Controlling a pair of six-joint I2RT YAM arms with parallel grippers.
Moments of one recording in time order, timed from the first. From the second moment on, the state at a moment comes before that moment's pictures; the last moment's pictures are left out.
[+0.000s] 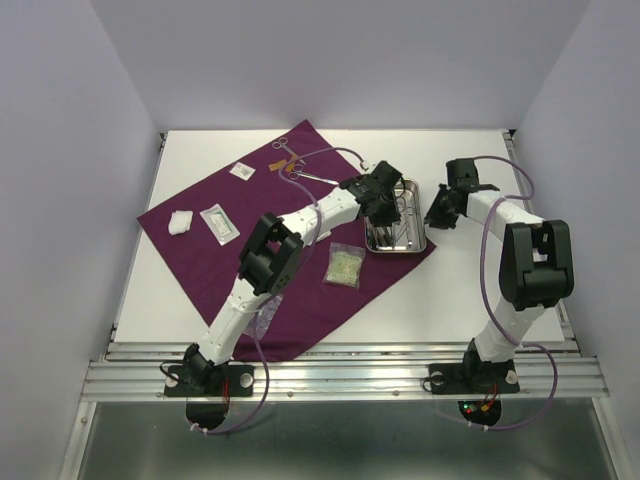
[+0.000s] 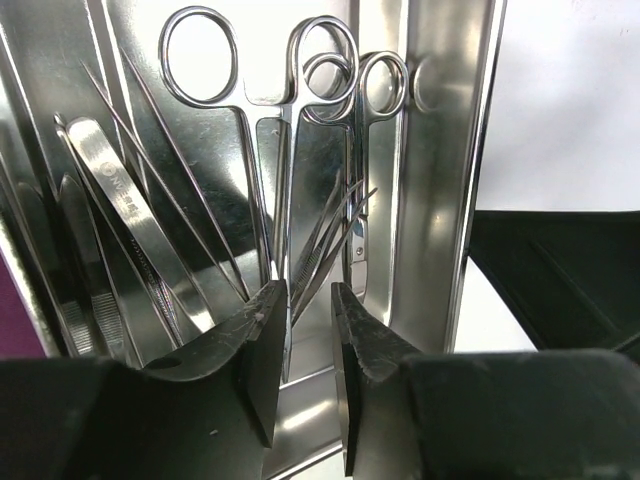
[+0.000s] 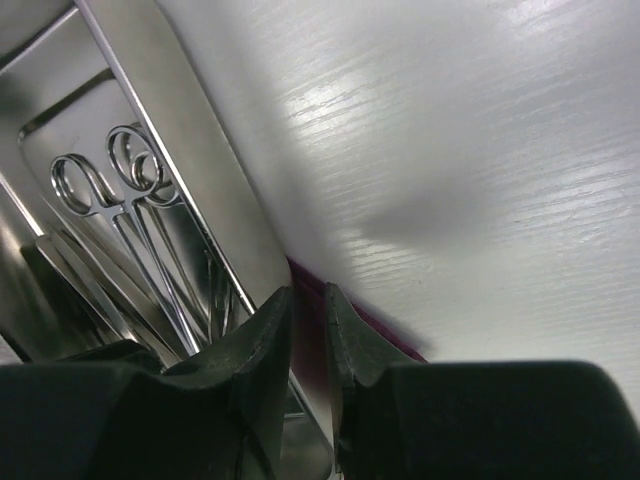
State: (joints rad) left arm -0.82 2.41 2.10 -0.57 0.02 -0.90; right arm 0.07 1.79 1.19 -0.43 -0.04 0.57
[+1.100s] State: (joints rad) left arm -0.51 2.09 1.99 -0.73 -0.37 -0.67; right arm 0.35 1.67 1.36 -0.47 0.22 0.43
